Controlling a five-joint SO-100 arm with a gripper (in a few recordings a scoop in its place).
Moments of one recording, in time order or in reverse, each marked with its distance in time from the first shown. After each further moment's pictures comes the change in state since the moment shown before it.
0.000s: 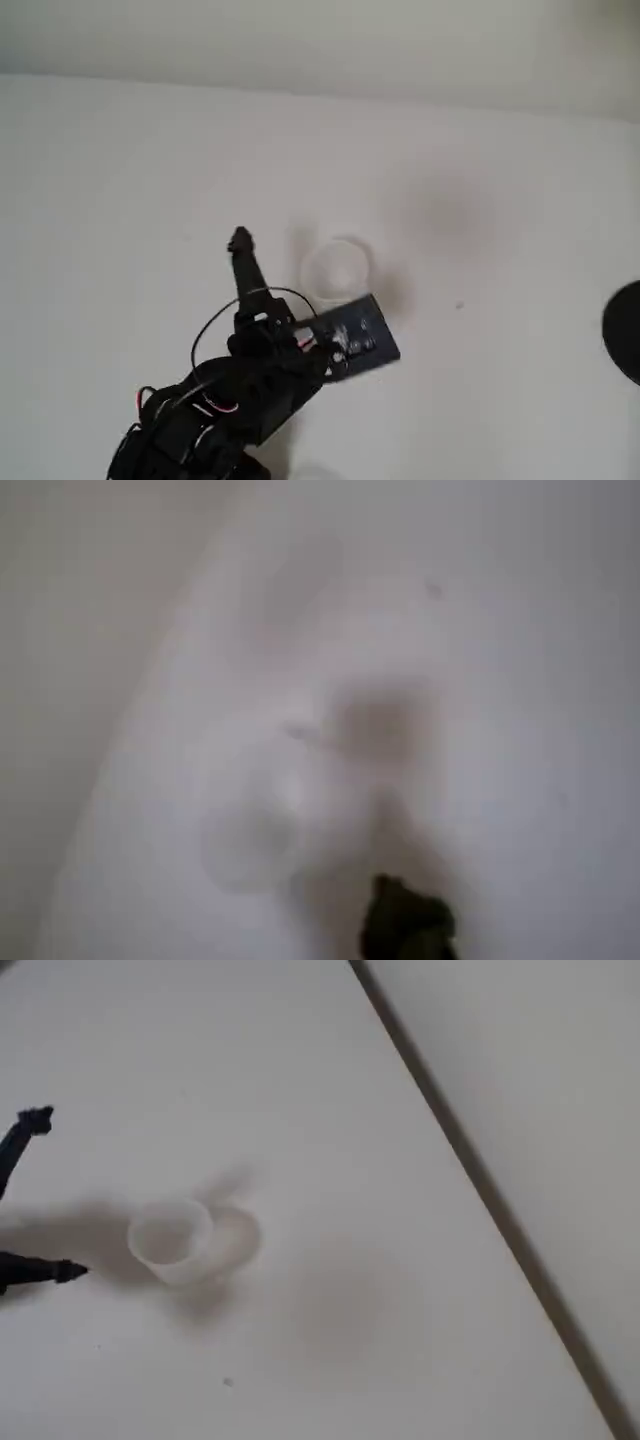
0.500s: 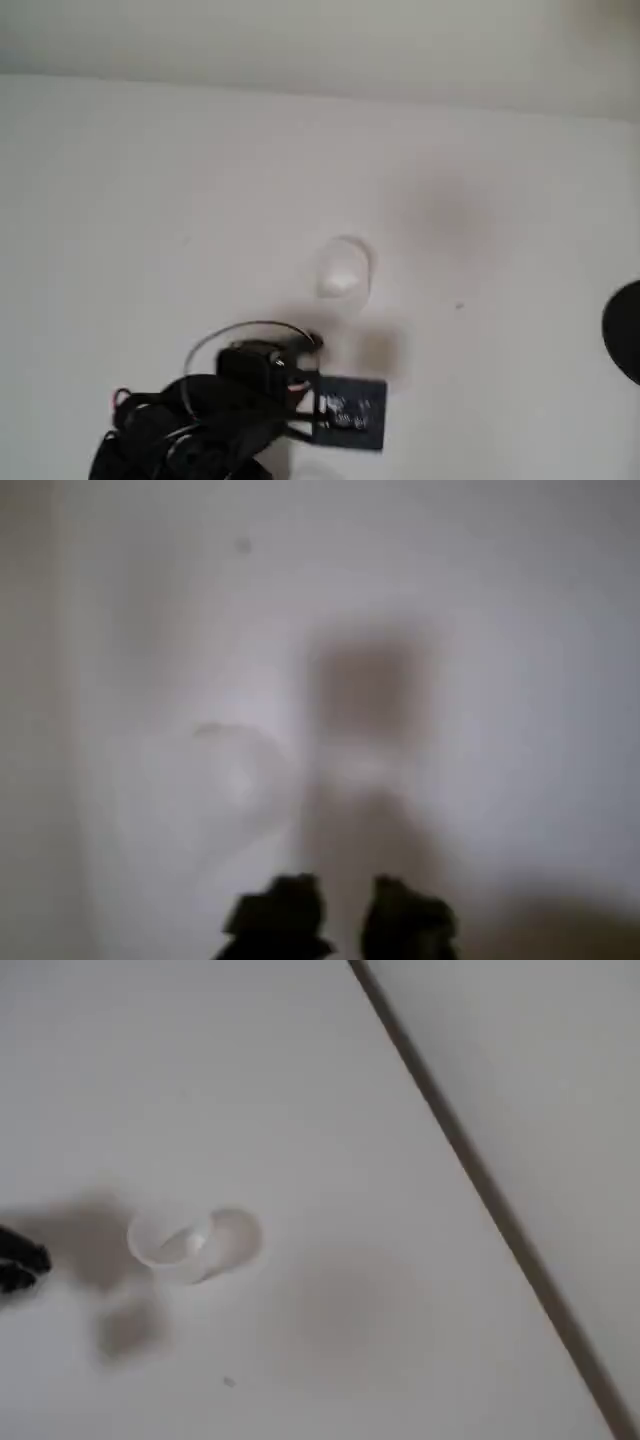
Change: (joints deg) arm 3.2 0.6 -4.2 19.4 19.9
